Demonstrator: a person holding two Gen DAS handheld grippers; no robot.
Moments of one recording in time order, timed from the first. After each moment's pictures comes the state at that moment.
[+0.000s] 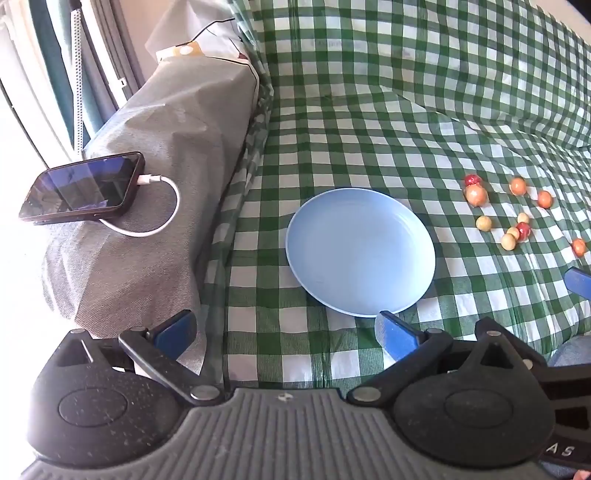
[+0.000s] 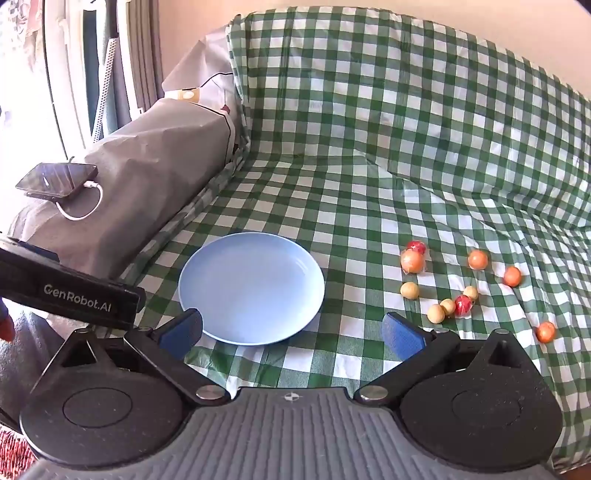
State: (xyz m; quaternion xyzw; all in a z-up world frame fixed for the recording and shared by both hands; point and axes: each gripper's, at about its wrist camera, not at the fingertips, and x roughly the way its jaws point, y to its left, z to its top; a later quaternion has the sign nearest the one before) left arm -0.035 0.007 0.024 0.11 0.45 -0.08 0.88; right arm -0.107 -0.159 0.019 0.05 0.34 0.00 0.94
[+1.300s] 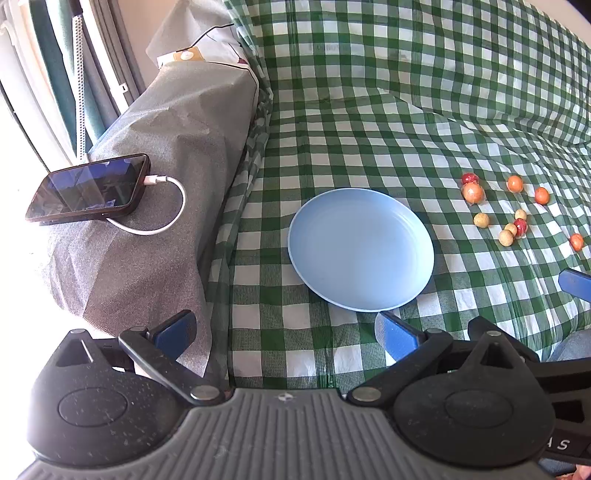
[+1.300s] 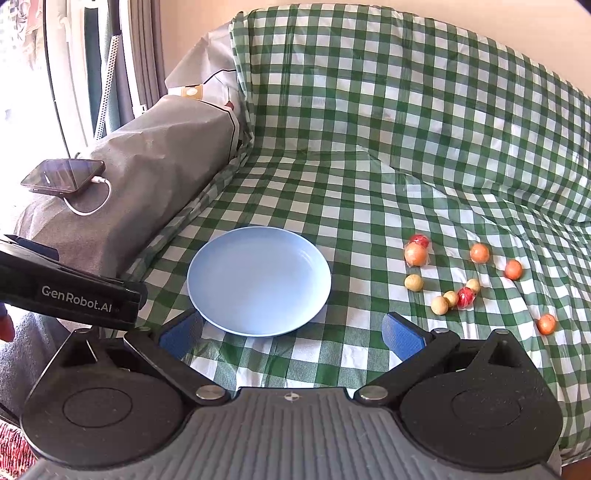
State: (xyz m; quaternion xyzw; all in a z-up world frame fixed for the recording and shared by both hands) left arm -0.036 0.023 0.024 0.11 0.46 -0.09 0.88; right arm -0.115 -0.144 0.015 0.06 0.35 -0.01 0.94
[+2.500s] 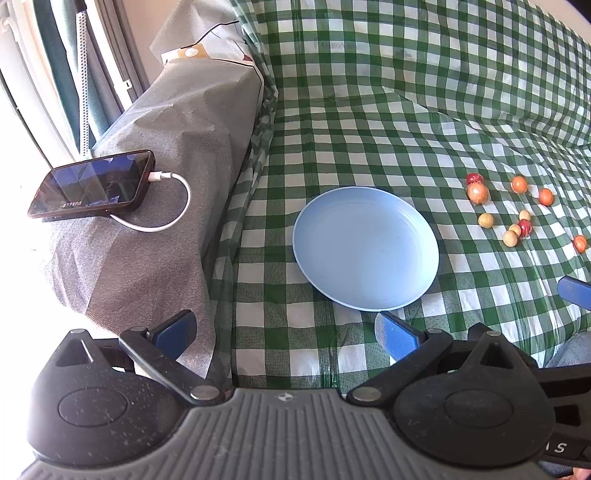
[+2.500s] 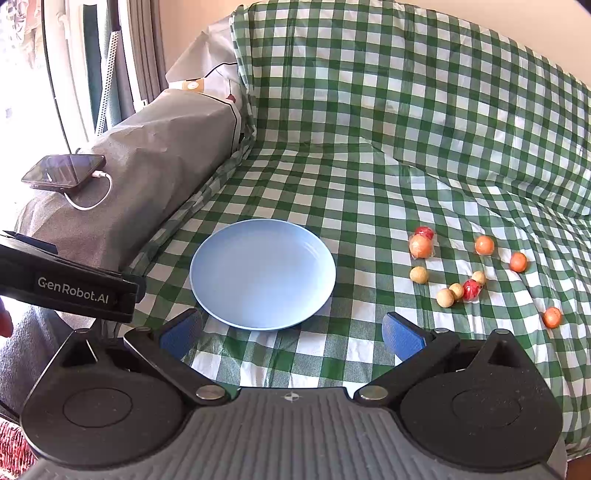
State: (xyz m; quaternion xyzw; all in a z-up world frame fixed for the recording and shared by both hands) left arm -0.033 0.028 0.023 0.11 0.46 -0.08 0.88; right arm -0.111 -0.148 0.011 0.07 0.36 0.00 0.93
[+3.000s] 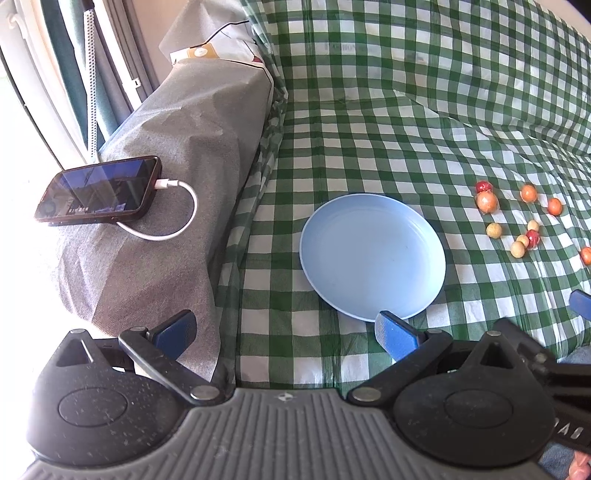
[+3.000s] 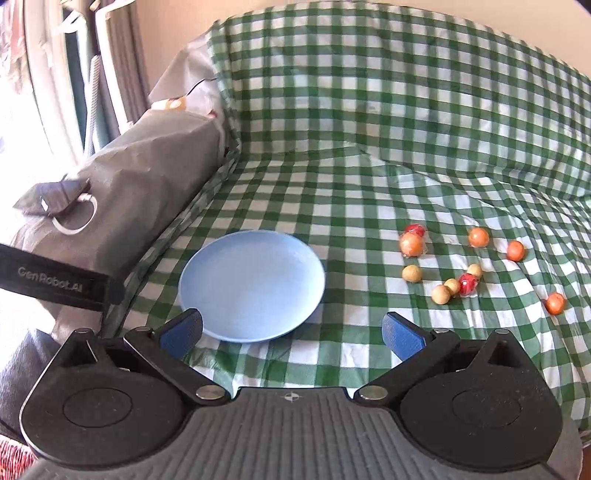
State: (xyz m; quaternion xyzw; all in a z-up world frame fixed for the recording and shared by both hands) left arm -0.023 0.022 0.030 0.10 0.46 -0.06 0.88; right arm -0.112 -0.171 0.003 0.11 0.33 -0.02 0.94
